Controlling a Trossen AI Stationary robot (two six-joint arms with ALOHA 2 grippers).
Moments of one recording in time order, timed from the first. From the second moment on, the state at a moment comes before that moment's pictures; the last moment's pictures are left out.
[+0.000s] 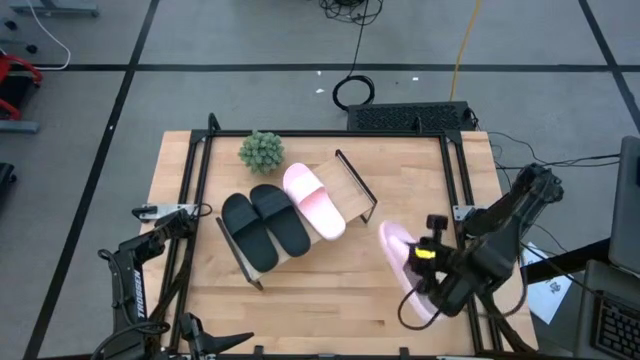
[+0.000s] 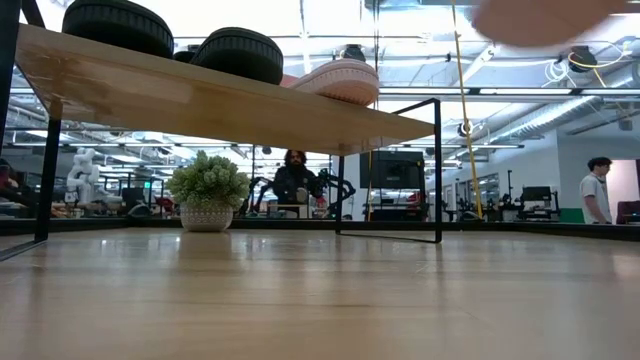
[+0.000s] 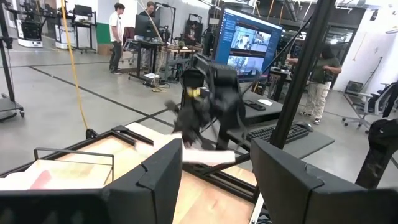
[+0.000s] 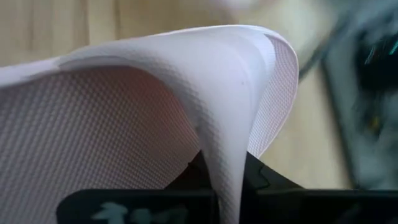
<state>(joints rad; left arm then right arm) -1.12 2.08 2.36 0.08 -1.57 0.13 0.81 1.45 1.43 -1.49 0.72 0.79</state>
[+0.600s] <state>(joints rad) -1.07 2.08 2.36 0.08 -1.57 0.12 0.13 1.42 1.54 -0.81 0.59 -0.58</state>
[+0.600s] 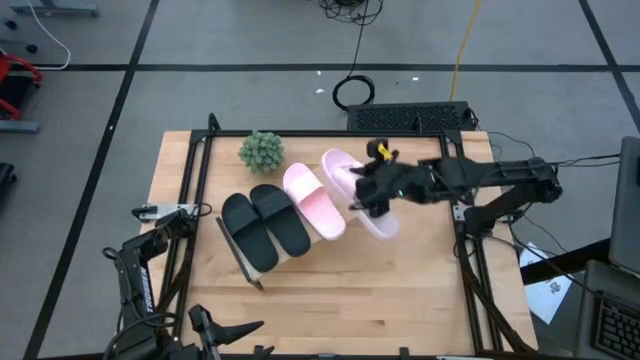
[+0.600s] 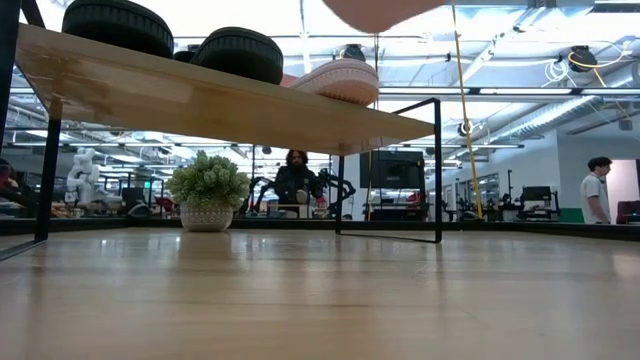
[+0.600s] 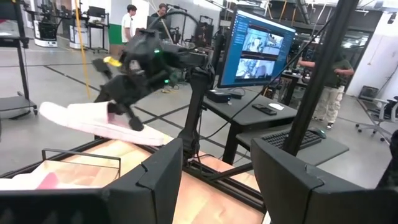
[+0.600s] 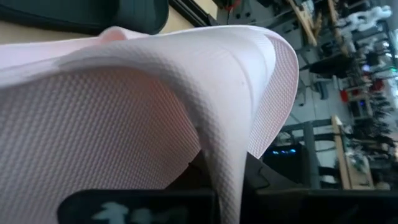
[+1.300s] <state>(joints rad) -0.98 2.08 2.36 0.08 -1.57 0.13 -0.06 1.45 1.21 -0.31 0.52 -0.81</state>
